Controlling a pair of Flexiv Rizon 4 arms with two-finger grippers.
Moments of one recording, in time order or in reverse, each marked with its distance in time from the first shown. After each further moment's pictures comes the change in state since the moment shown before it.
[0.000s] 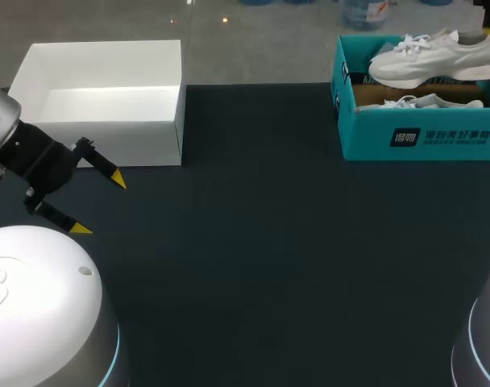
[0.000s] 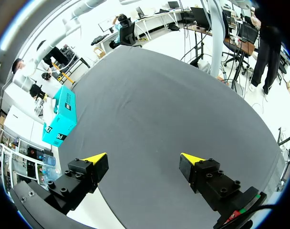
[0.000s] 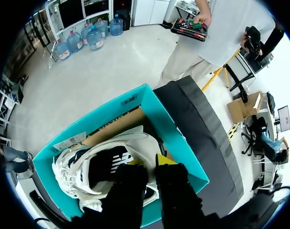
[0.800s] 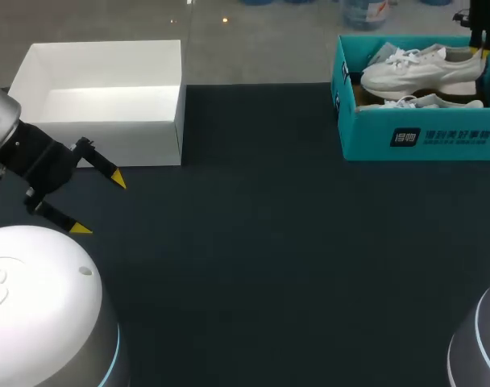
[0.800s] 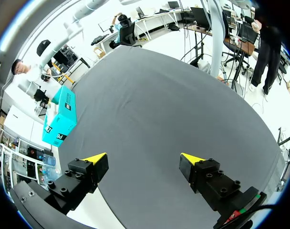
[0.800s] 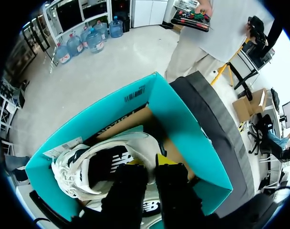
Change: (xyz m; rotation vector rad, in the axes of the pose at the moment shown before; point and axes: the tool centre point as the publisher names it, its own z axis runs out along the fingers) left arm 0.000 0.000 0.000 0.000 0.000 0.000; right arm 0.022 -0.004 0.059 -0.025 0.040 0.025
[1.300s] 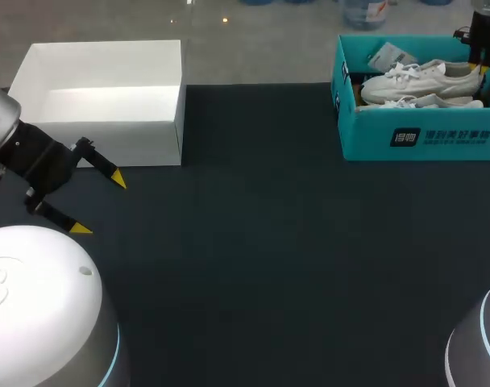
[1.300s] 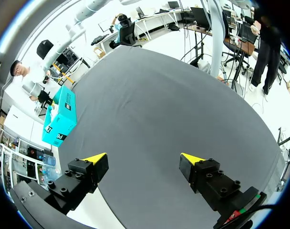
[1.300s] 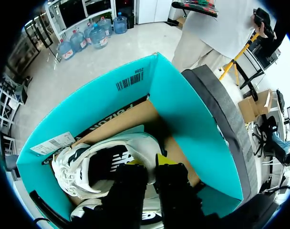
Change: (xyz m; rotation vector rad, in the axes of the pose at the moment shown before) left arm 0.000 0.000 0.000 0.000 0.000 0.000; right arm -0.004 -0.012 0.039 0.030 0.037 -0.026
